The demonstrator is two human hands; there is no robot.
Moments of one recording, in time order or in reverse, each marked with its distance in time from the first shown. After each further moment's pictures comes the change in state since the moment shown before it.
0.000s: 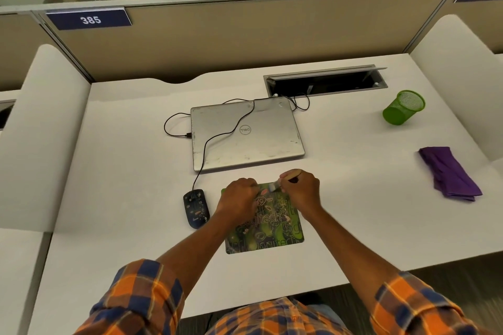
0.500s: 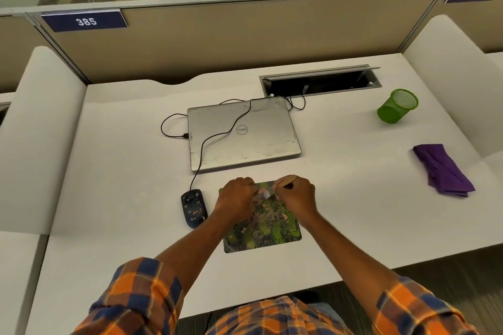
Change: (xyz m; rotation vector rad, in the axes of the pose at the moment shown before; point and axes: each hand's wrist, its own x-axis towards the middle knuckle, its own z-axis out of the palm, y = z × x) left_hand 0.001 0.002 -0.003 0.059 -0.032 -0.006; right_hand -0.022 0.004 0.001 0.041 -0.035 0.005
